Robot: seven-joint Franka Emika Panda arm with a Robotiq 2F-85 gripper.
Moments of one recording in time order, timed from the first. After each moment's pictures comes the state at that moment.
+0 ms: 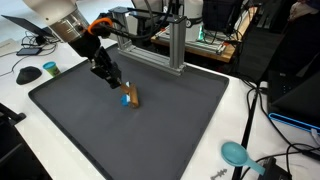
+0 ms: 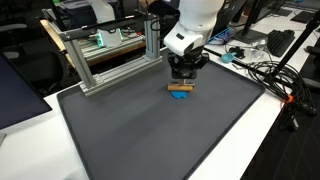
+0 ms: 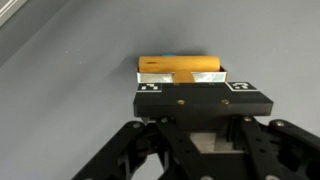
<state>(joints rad) -0.03 0.70 -0.08 -1.37 0.25 1.86 0.59</state>
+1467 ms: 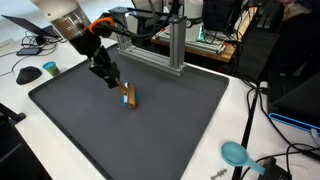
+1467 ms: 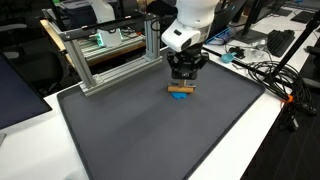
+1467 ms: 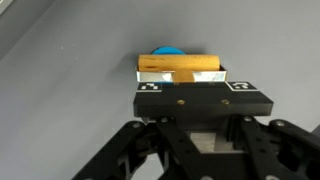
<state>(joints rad) -0.01 0.66 -0.09 -1.45 0.24 1.94 0.61</state>
